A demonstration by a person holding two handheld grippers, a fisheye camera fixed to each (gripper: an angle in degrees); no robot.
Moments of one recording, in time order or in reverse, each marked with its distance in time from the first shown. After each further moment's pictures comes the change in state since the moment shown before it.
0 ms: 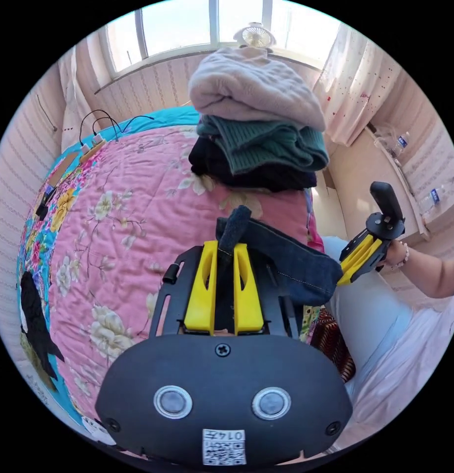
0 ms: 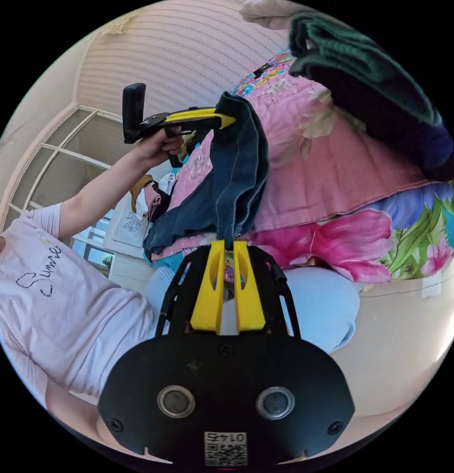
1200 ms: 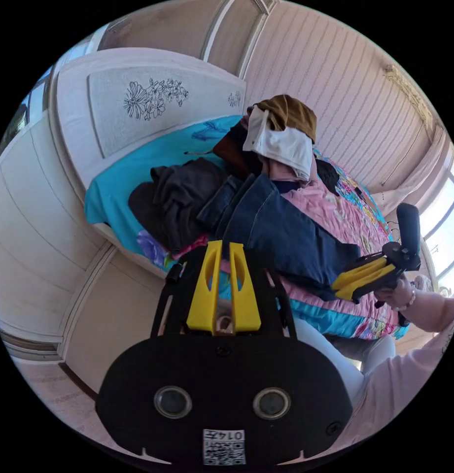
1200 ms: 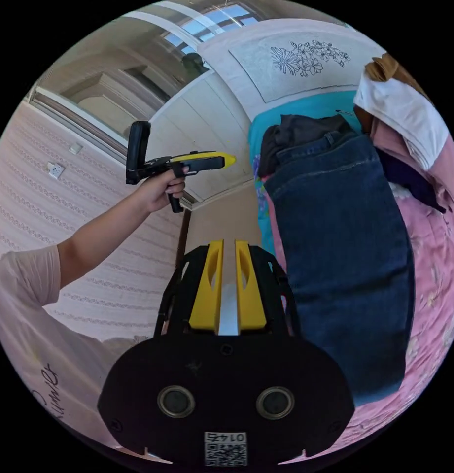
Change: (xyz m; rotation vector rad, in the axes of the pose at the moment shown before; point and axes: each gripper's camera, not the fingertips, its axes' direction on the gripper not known) left arm 0.081 0.874 -0.597 0.342 -0.569 -1.609; right arm -0.530 0.026 0.731 -0.900 -0.176 -0.986
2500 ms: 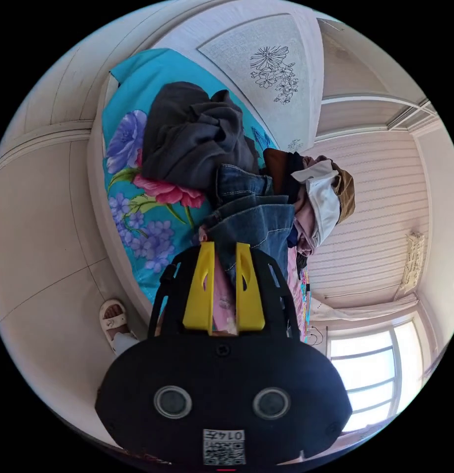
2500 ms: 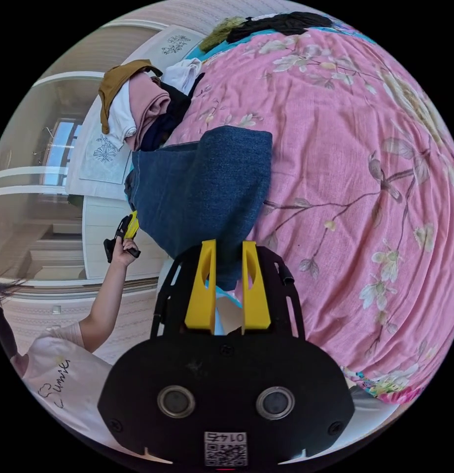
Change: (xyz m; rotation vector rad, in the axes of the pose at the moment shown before) left arm -0.232 -0.087 -0.103 0.131 0.394 -0.705; right arm 0.288 0.181 -0.060 0.312 0.062 0.884
